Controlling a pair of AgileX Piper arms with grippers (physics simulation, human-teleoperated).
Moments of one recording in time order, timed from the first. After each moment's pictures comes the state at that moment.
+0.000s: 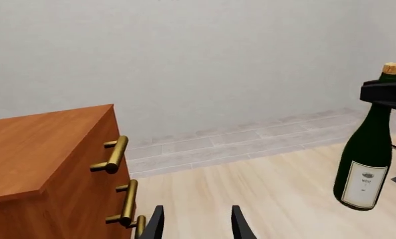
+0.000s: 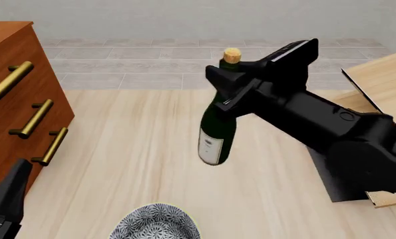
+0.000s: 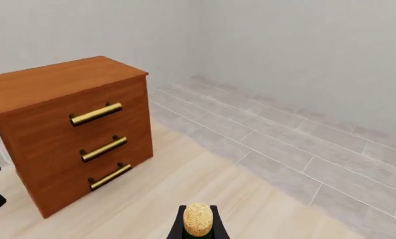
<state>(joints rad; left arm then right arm) -0.17 0.00 -0.13 0.01 0.11 0.73 1.22 -0.81 -0.32 -0.02</state>
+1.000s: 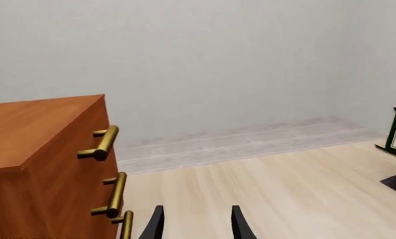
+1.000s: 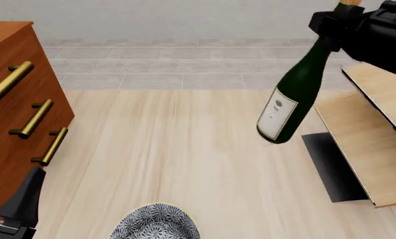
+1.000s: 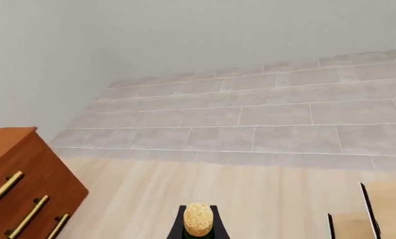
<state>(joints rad) -0.19 0.00 0.00 -0.13 0.06 0.32 1.03 -1.04 0.21 0.27</state>
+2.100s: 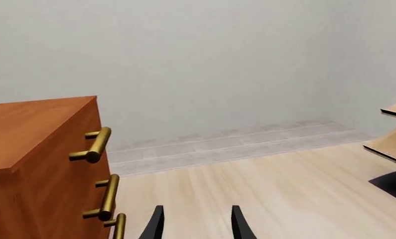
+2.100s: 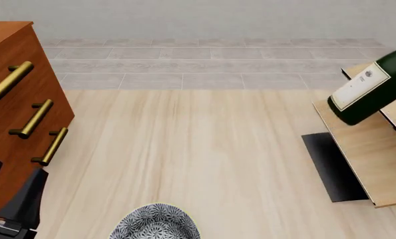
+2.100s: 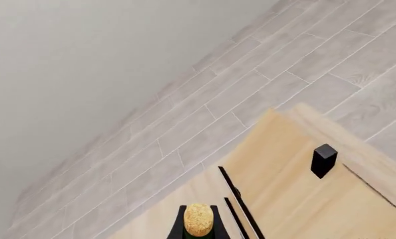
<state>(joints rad) -0.22 0.00 0.00 -0.14 0.05 -0.24 1.00 -1.19 0.49 0.55</state>
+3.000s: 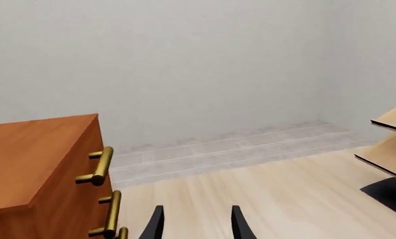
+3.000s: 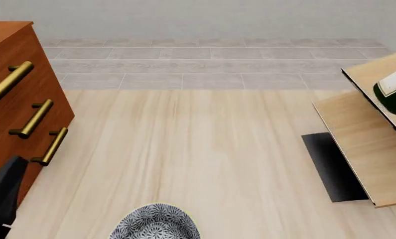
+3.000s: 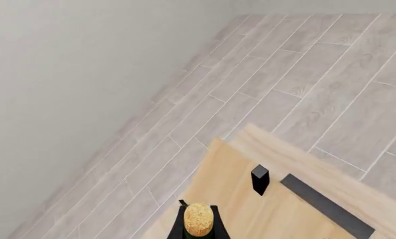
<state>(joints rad) -0.24 0.00 -0.18 0.04 0.06 -0.49 1.05 -1.33 0.58 0.57</state>
